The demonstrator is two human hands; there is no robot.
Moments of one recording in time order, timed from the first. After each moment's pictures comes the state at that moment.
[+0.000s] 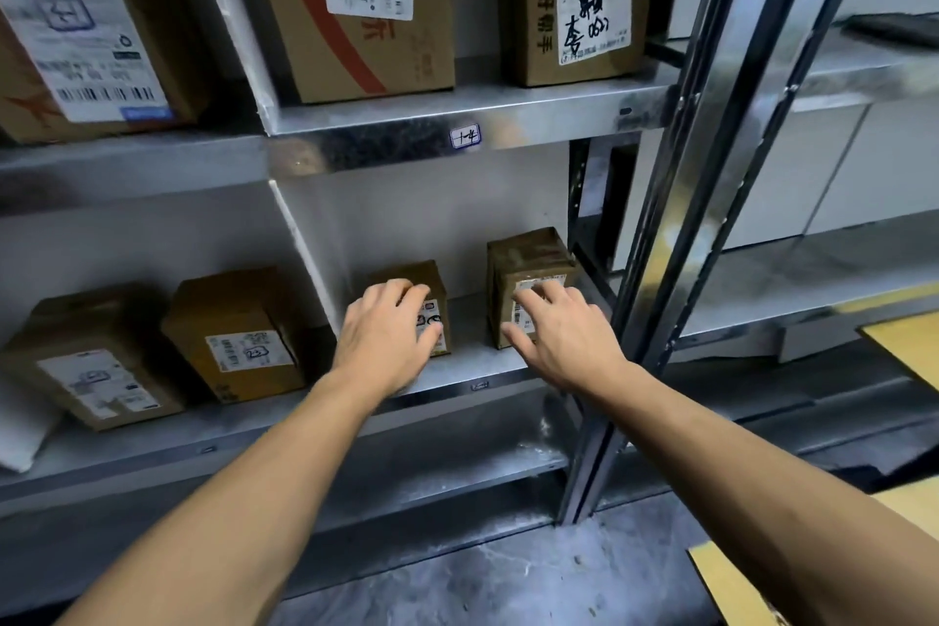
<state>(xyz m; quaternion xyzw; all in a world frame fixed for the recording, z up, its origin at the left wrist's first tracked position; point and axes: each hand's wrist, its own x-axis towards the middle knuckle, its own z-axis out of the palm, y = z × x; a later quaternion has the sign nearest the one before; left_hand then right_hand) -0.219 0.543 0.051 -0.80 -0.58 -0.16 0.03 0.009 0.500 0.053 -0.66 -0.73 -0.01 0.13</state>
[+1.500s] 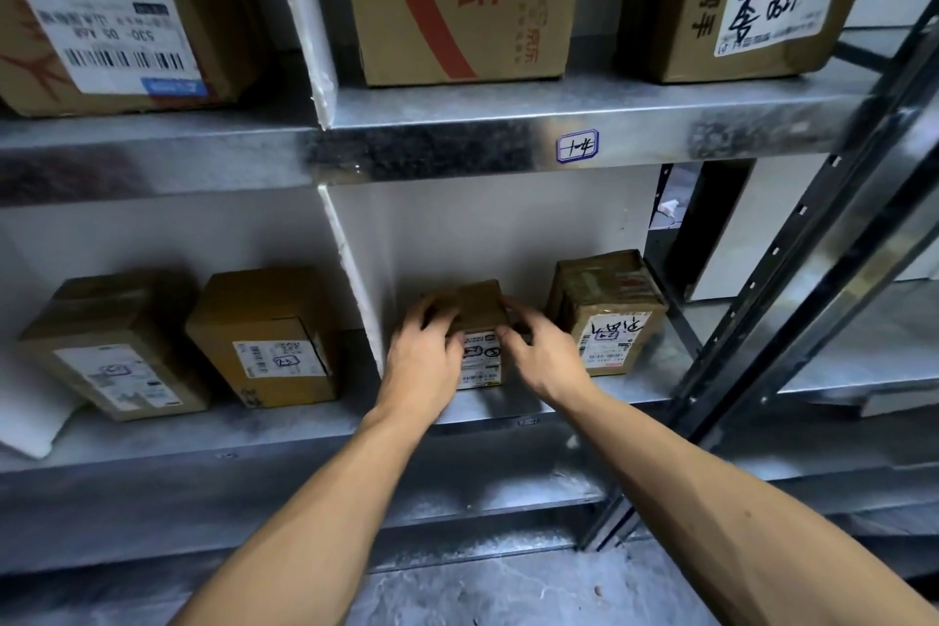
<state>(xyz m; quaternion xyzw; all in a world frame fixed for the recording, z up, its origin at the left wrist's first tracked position) -0.230 0.594 0.000 -0.70 -0.65 -0.28 -0.14 -0.064 0.600 -0.003 -0.64 -0.64 0.30 0.31</state>
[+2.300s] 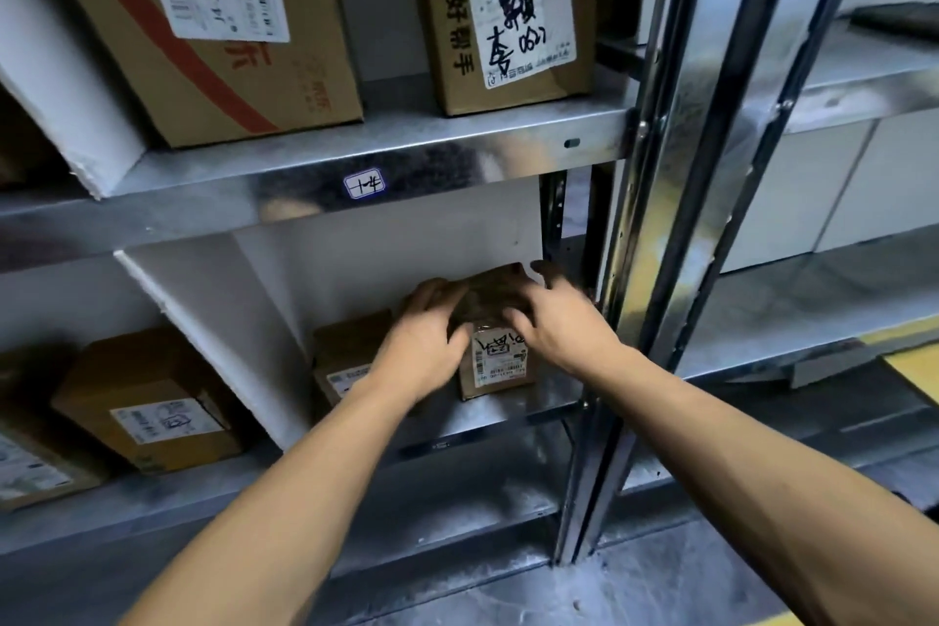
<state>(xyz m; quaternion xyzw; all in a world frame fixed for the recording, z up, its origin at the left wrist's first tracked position) -0.108 0.622 0.042 -0.81 -0.54 -0.21 -0.11 0.085 0.601 0.050 -0.68 -0.70 0.13 0.18</state>
